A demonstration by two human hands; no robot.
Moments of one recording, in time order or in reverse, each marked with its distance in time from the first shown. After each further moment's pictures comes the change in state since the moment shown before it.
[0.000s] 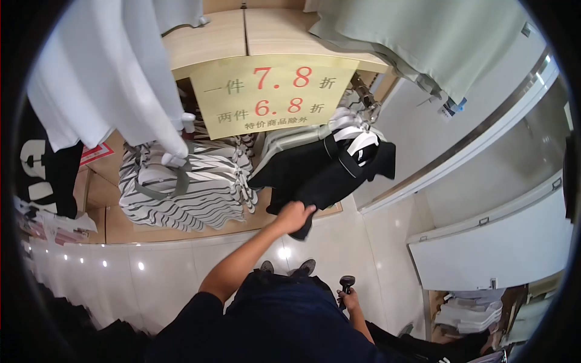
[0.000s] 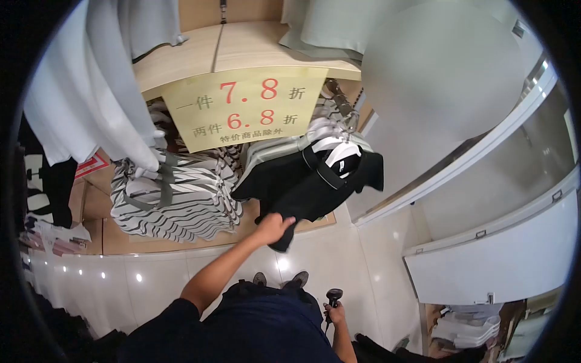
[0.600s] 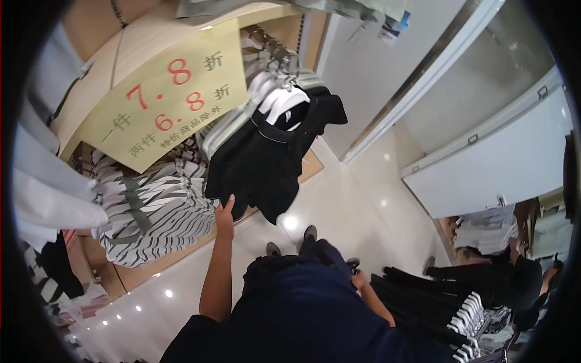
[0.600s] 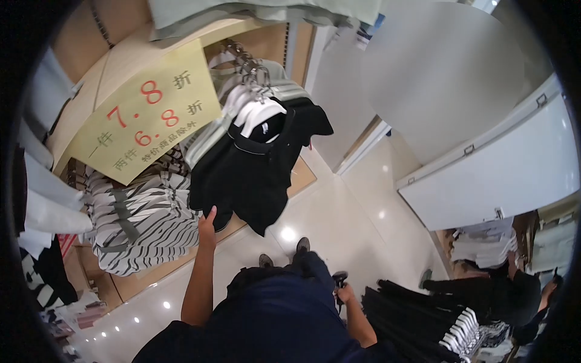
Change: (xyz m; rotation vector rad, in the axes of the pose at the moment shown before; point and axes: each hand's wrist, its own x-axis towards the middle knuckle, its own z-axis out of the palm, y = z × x) left_hand -0.016 -0.110 0.005 -0.931 0.417 -0.226; right_hand -0.026 0.113 -0.016 0.017 0.104 0.202
